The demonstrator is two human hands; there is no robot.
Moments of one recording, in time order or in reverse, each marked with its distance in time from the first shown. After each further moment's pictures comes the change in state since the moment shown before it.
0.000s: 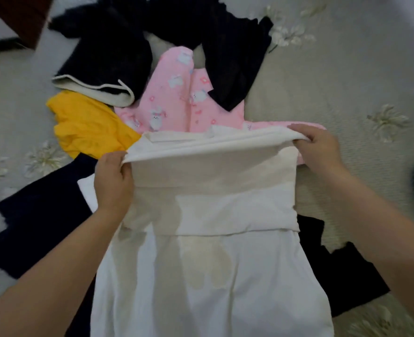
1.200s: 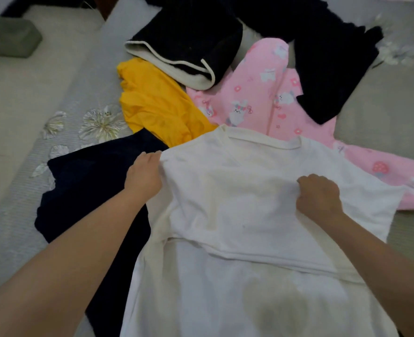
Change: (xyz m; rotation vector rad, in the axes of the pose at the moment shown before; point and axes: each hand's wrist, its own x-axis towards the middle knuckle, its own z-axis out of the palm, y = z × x) left_hand 0.036 -0.170 0.006 0.370 -0.541 -0.230; right_hand -0.019 -0.016 0.177 -1.010 -0.383 -0.174
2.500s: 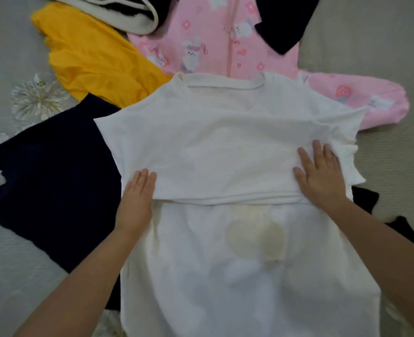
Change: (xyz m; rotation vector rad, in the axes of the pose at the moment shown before) left_hand -0.100 -0.001 0.077 0.043 -0.041 0.329; right_hand -0.080 0.070 0.065 0.131 -0.031 0.090
